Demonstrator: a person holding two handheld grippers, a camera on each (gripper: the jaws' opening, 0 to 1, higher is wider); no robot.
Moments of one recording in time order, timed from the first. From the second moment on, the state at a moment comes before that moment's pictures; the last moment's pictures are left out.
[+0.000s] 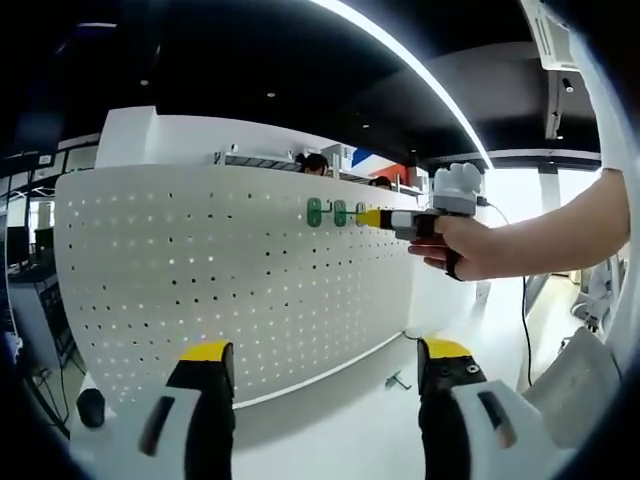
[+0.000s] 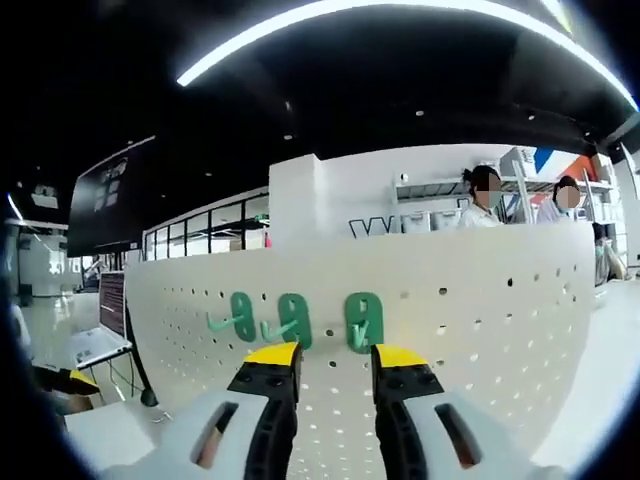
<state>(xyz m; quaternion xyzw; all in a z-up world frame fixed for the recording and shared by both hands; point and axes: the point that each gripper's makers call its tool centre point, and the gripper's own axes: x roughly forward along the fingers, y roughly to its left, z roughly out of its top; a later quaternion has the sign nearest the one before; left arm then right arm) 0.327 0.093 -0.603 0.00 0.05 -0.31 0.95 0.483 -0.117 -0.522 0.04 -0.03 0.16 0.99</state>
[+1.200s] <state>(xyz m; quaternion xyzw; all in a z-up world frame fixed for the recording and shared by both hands) 0.328 0.097 -0.603 0.00 0.05 -0.31 0.95 0.438 -0.106 -0.548 0.00 -0.02 0.24 0.97</state>
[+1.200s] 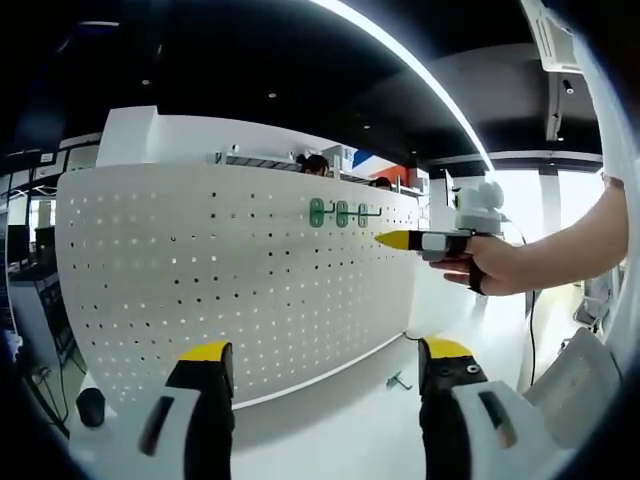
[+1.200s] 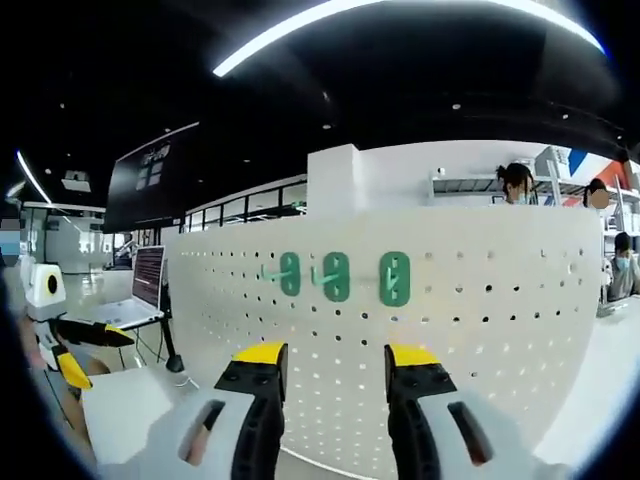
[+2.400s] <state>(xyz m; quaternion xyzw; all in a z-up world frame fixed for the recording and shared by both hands) 0.326 0.104 -0.605 -0.01 0.05 -0.31 0.95 0.358 -0.105 -0.590 0.01 0.00 0.28 0.96</state>
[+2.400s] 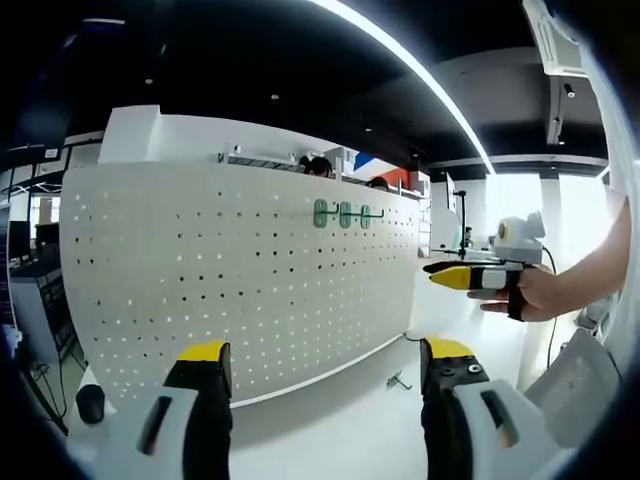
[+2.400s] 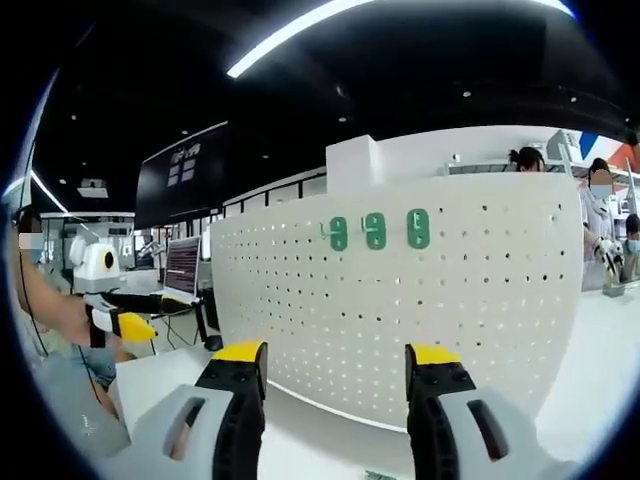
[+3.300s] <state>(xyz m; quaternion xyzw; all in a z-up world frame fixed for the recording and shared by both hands) 0.309 0.115 -0.615 -0.03 0.05 -0.31 0.95 0.313 -0.119 -0.612 0.03 0.01 0.27 0.96</state>
